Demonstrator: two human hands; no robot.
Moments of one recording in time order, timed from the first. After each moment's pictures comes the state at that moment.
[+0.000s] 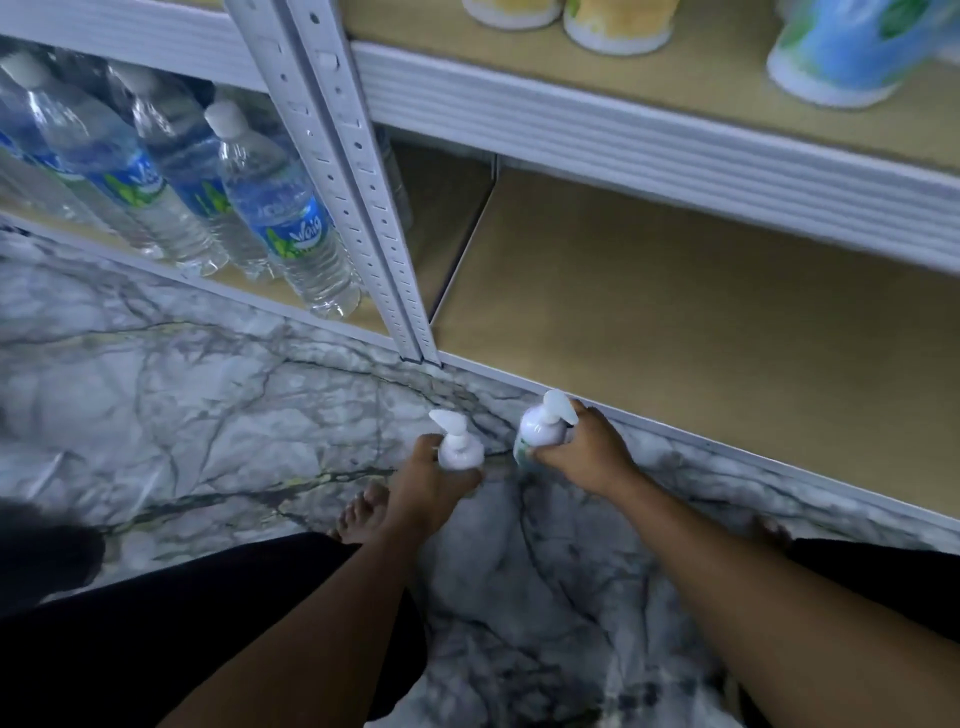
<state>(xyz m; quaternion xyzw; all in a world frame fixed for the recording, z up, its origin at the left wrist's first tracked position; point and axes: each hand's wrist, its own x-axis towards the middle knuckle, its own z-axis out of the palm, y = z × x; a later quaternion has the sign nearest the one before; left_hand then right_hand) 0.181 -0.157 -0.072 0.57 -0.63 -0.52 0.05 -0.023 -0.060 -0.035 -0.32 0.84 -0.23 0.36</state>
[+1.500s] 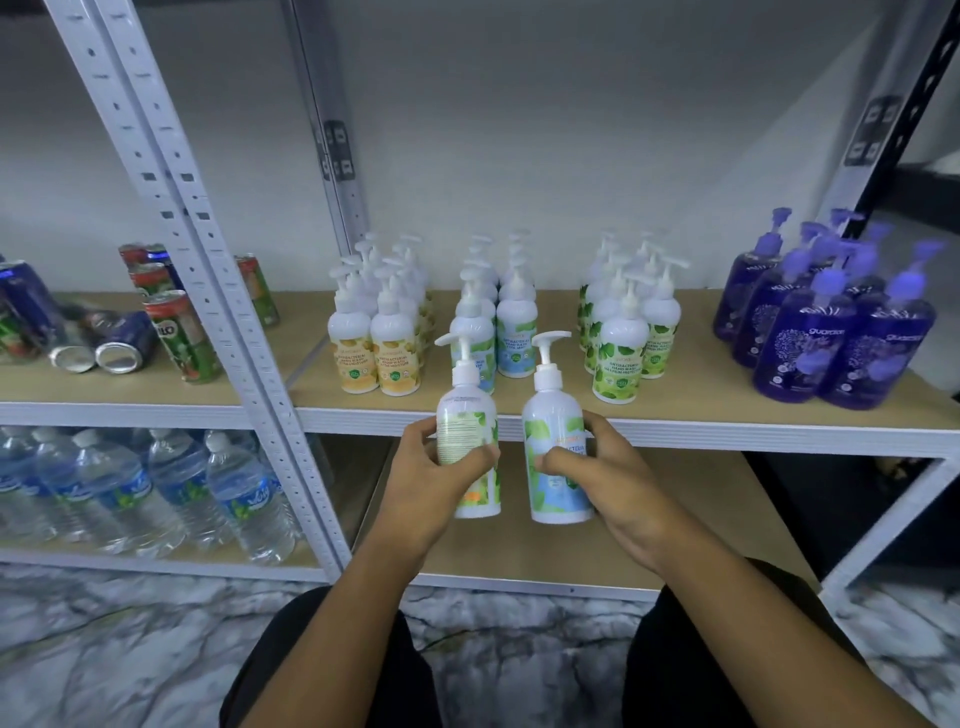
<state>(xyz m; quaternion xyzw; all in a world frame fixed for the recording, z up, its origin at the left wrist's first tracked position) 0.082 -0.042 0.315 0.30 -0.63 -0.66 0.27 -0.043 0.098 0.311 -0.22 0.67 -0.66 0.28</state>
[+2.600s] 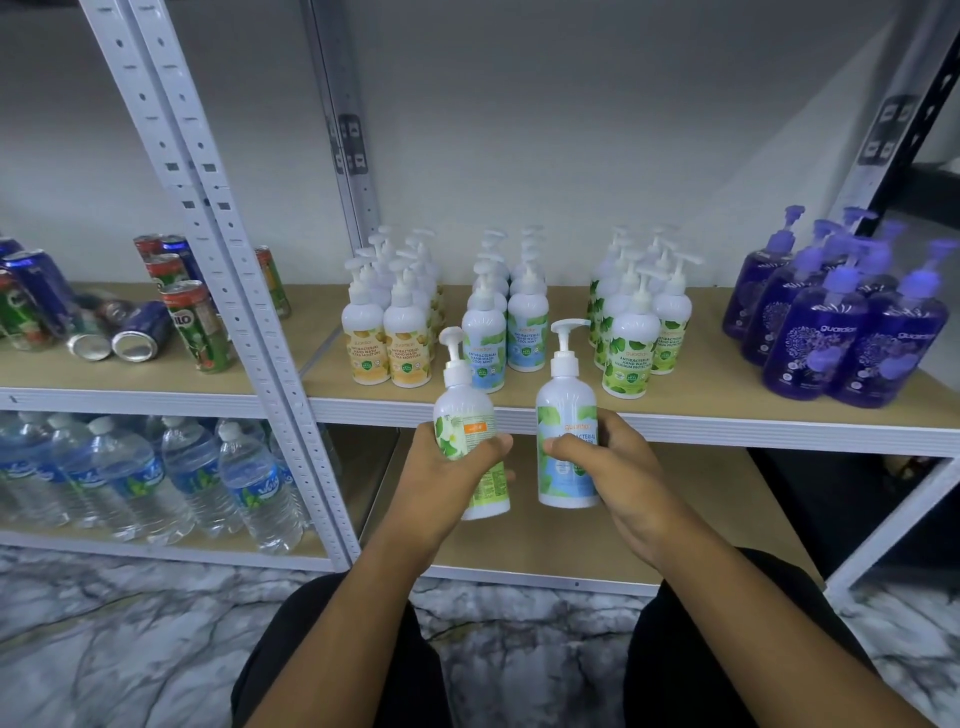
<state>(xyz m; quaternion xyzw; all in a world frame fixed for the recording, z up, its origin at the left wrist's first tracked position) 0.092 -0.038 0.316 0.27 -0.61 -0.71 0.24 -0.034 0.094 0.311 -0.19 0.66 -0.69 0.25</state>
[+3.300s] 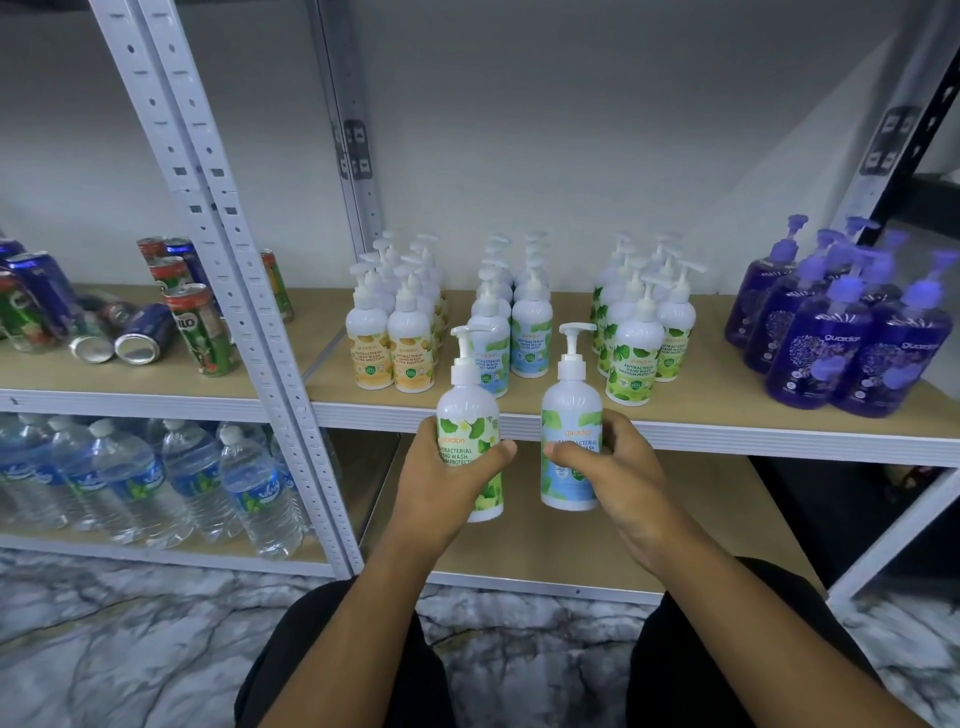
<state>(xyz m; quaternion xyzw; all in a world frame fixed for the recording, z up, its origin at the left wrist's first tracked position) 0.093 -0.041 0.317 0.28 -0.66 -0.63 0.30 -0.034 0.092 0.311 -0.20 0.67 -0.69 0.21</state>
